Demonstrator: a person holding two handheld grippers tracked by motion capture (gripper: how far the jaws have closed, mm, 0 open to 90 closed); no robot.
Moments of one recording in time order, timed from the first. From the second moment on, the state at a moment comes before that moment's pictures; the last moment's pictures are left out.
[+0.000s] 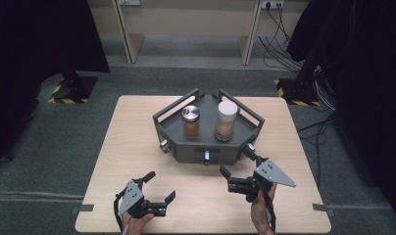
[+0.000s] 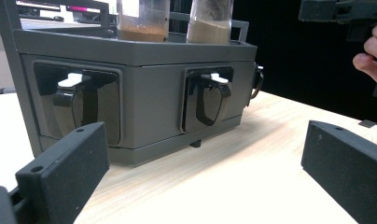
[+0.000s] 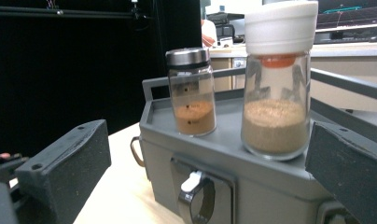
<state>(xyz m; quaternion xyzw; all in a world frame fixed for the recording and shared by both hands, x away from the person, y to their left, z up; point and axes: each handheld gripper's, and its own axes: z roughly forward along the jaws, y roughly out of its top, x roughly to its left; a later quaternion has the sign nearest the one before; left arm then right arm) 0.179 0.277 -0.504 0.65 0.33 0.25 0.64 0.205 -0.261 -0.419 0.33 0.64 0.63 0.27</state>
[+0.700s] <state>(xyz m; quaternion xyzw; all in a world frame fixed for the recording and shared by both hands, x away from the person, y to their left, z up) 0.179 0.277 -0.504 0.65 0.33 0.25 0.64 0.190 -0.266 -0.457 0.36 0.66 0.62 0.23</state>
